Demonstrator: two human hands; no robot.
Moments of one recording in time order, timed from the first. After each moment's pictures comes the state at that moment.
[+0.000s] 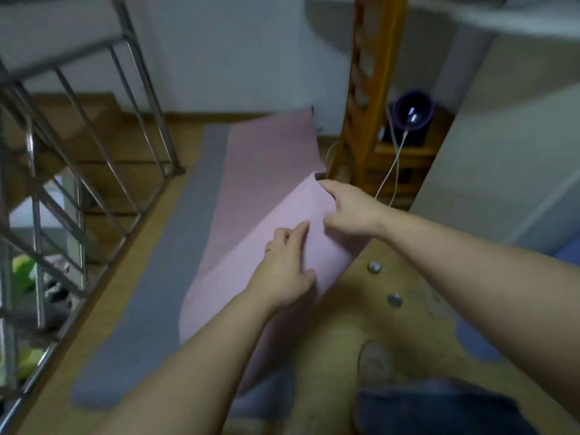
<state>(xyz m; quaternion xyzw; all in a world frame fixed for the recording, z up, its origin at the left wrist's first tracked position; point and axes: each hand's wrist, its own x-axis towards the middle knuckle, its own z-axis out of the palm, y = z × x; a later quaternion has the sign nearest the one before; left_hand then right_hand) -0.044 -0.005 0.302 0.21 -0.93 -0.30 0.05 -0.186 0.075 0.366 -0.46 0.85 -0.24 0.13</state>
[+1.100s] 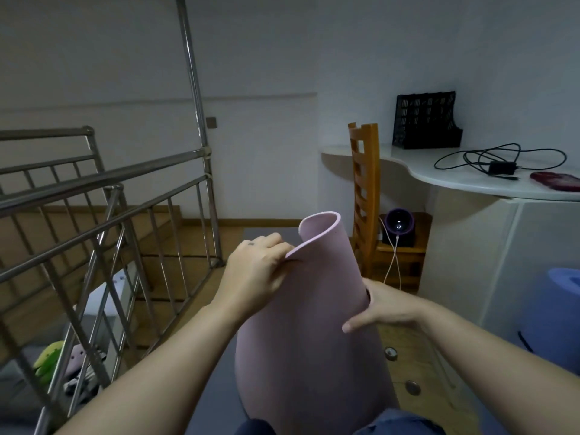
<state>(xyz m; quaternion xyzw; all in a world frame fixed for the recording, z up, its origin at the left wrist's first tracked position) 0.110 0.038 0.501 0.07 -0.93 0.03 0.37 -0.073 0.211 0.455 -0.50 0.74 -0.33 0.30</state>
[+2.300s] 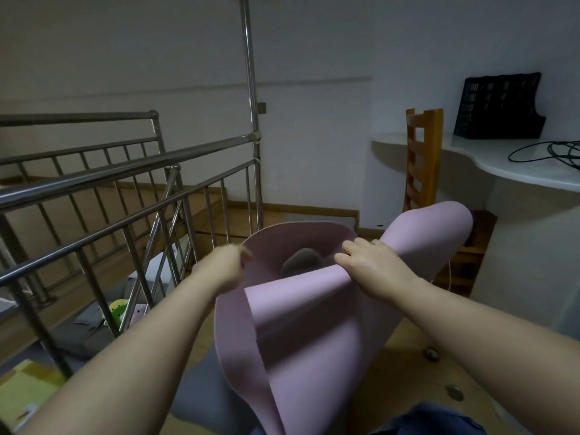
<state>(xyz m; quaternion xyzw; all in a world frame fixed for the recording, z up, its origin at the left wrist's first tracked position) 0.198 -0.051 0.485 0.43 -0.89 -0.12 0.09 0.001 0.131 0.481 -0.64 0.74 0.02 -0.22</state>
